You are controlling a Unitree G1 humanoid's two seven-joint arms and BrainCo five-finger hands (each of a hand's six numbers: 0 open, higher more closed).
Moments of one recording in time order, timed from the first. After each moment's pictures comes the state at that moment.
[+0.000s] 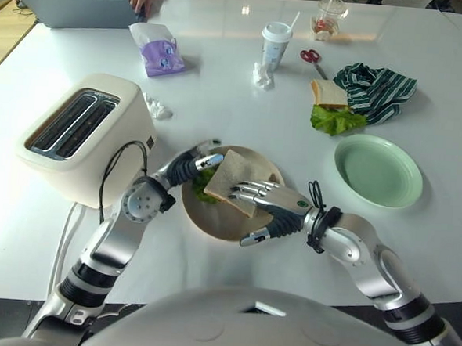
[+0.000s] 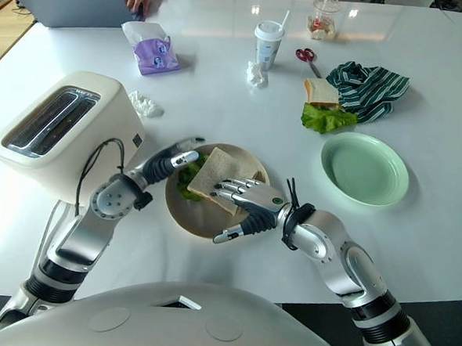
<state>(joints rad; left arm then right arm) 0.06 0.42 -0.29 -0.46 0.32 0.29 -0.28 0.16 -0.63 0.38 -0.42 -0.67 -0.21 0.53</state>
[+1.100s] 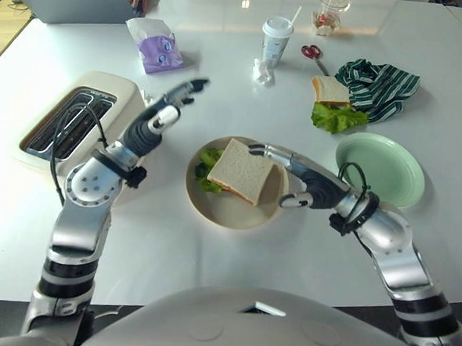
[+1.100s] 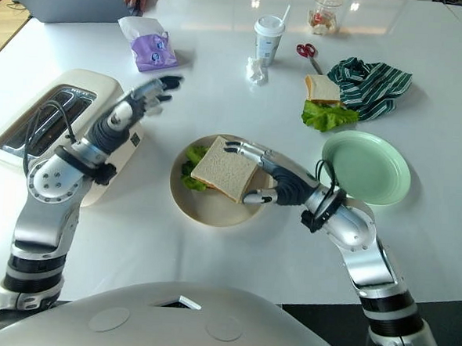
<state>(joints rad) 0.07 0.46 0.00 -0.56 -0.16 0.14 -0.57 0.22 -0.64 0.13 -0.44 -0.05 -0.28 0.56</state>
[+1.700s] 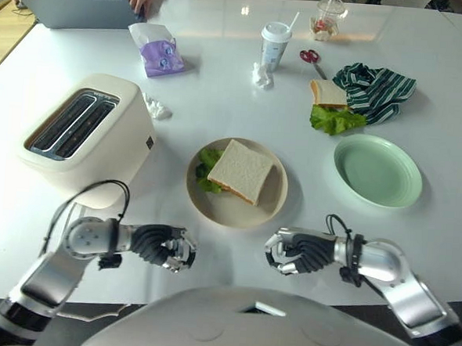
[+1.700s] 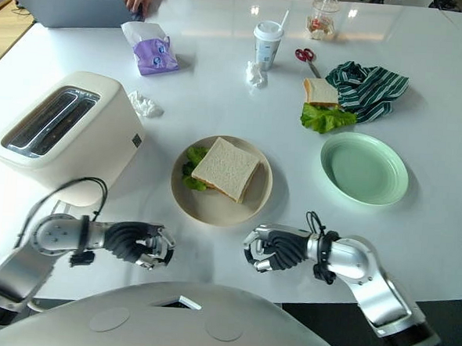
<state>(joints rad) 0.35 0.74 -0.27 -0.43 0.03 0.09 -0.94 0.34 -0.76 0.30 -0.37 -0.18 -0.23 0.81</state>
